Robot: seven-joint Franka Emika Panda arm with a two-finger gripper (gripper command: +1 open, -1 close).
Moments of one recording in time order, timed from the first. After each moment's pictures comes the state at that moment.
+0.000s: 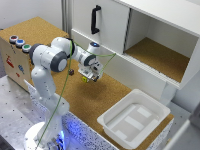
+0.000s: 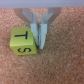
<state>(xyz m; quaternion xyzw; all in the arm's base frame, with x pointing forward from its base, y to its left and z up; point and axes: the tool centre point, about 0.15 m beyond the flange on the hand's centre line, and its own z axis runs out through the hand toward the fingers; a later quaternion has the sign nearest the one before) 0.421 0.087 0.204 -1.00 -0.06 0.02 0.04</state>
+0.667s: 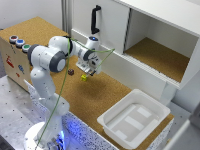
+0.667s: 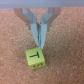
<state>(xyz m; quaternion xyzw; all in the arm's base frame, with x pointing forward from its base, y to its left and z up) 0.419 0.100 0.283 -1.00 -0.02 0.01 0.03</state>
